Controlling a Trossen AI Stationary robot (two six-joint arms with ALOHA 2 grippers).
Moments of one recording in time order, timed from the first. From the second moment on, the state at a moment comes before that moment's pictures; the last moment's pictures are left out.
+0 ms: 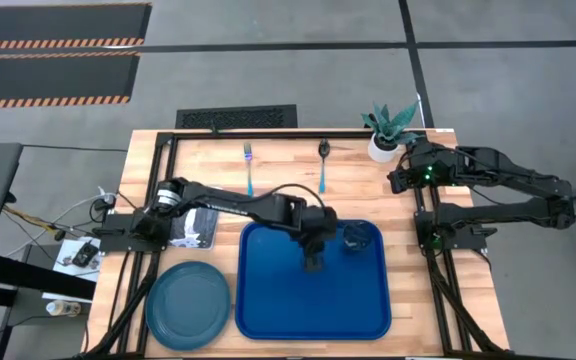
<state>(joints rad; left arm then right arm) -0.10 2.14 1.89 -0.69 0.11 -0.24 -0.25 0.77 1.00 -1.15 0.26 0.88</state>
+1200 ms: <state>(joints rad) -0.02 2.30 1.81 -0.24 0.17 -0.52 -0.25 0.77 1.00 -1.16 0.26 0.83</state>
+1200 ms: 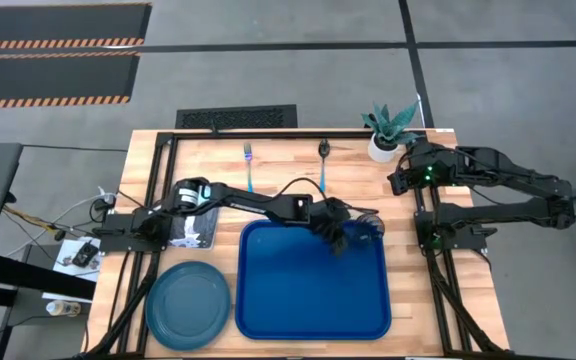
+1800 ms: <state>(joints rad) -0.21 1.59 1.51 -1.22 -0.12 -0.56 -0.25 0.77 1.00 -1.14 0.26 0.80</state>
